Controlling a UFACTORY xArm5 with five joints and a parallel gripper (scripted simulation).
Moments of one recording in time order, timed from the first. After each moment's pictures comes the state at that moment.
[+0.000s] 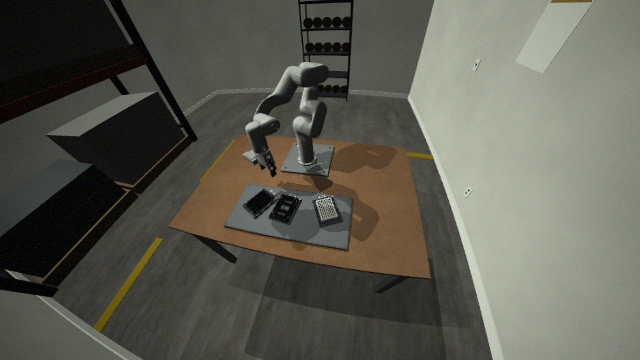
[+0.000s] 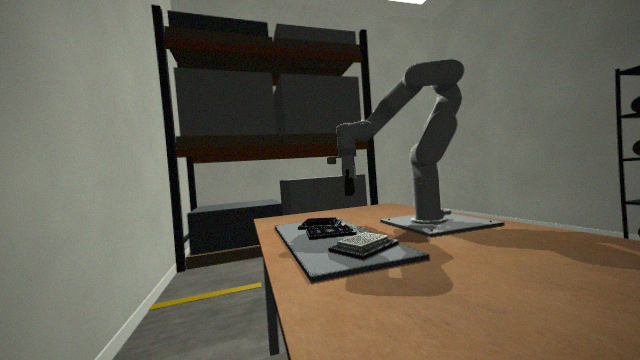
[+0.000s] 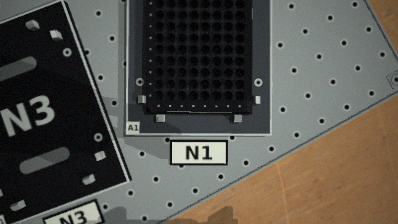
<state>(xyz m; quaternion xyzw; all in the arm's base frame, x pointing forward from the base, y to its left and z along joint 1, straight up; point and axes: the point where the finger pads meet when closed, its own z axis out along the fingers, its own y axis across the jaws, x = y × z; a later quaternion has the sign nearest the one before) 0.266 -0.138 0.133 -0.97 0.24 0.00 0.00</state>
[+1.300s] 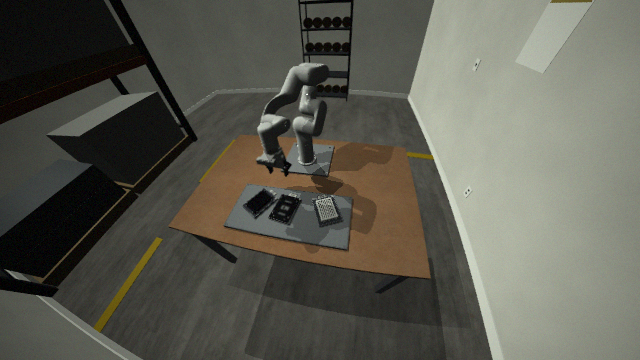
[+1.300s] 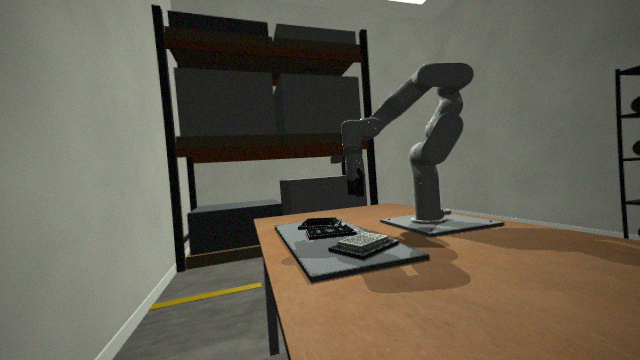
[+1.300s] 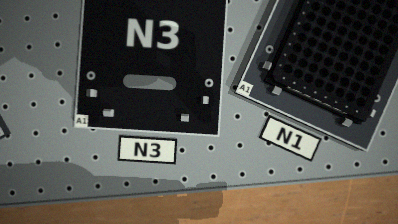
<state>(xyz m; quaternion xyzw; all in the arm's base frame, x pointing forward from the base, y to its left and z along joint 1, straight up) 0.268 -0.077 0.132 -1.00 0.04 0.00 0.00</state>
